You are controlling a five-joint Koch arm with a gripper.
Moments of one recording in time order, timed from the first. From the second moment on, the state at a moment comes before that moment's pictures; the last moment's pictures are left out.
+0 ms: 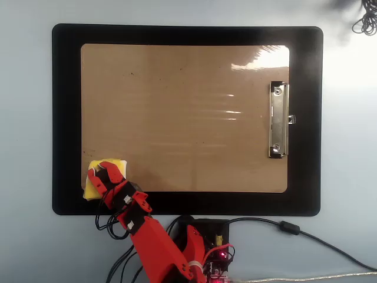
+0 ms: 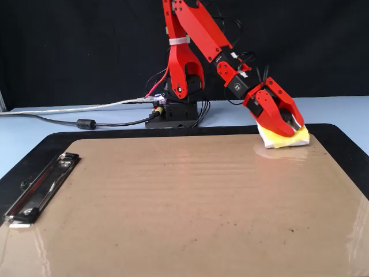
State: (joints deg) arm -51.1 94.5 138.4 -5.4 -116.2
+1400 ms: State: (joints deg) arm -45.2 123.7 142.2 6.2 -112.9
